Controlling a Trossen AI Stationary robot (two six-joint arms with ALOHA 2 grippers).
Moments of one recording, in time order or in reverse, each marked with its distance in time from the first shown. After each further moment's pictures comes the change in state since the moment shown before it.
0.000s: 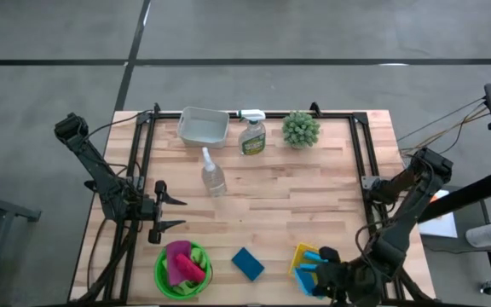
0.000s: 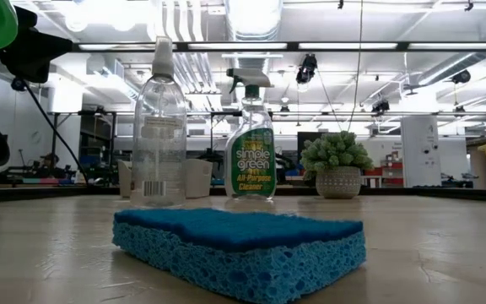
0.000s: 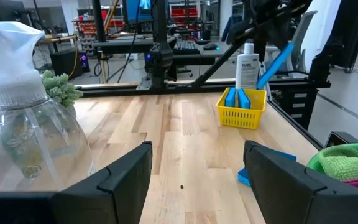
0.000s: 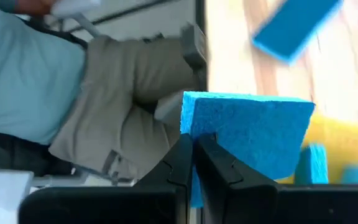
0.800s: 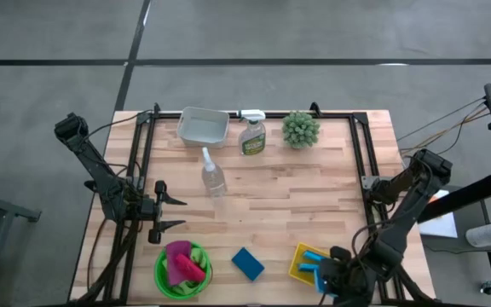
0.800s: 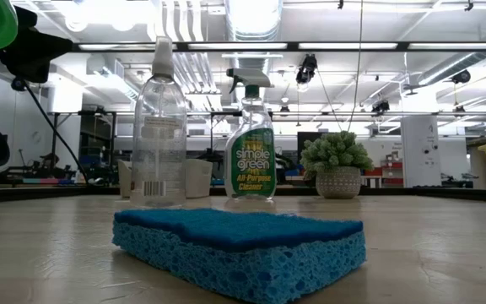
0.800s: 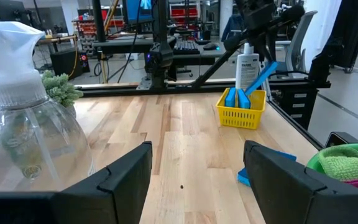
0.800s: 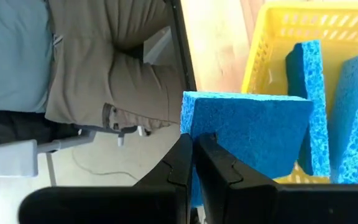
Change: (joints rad) left arm 0.000 0.000 0.000 0.000 0.000 0.000; right arm -0.013 0.015 -0.002 -0.165 -0.216 0.220
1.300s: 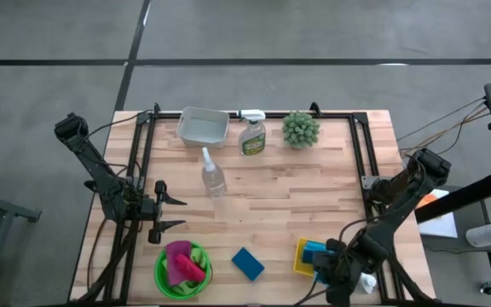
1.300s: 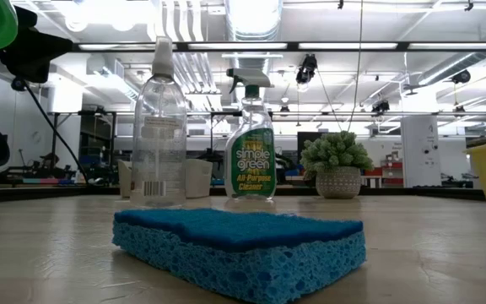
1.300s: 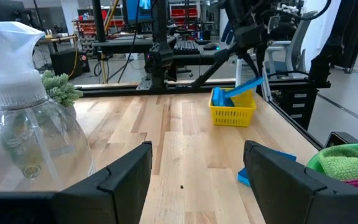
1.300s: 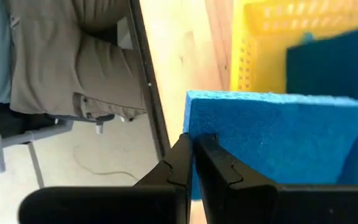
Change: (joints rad) left arm 0.000 0.000 0.000 0.000 0.000 0.000; right arm -0.074 0.001 -0.103 0.015 -0.094 -0.060
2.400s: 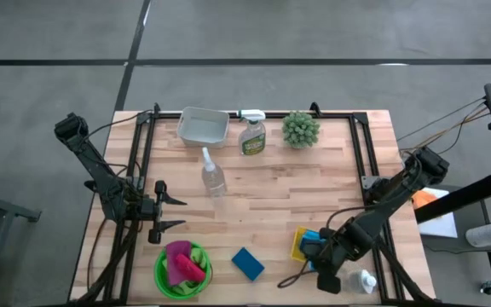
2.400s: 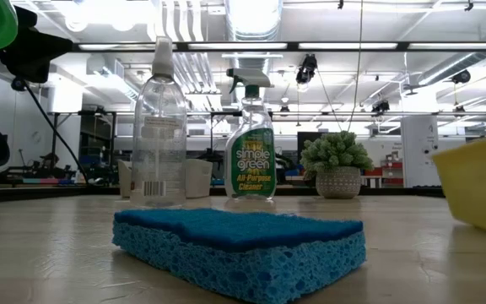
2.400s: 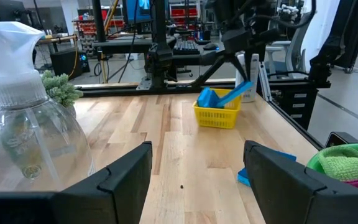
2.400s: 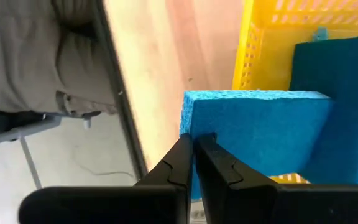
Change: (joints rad) left arm 0.000 0.000 0.000 0.000 0.000 0.000; right arm -0.133 -0.005 -0.010 -0.066 -0.094 -0.119
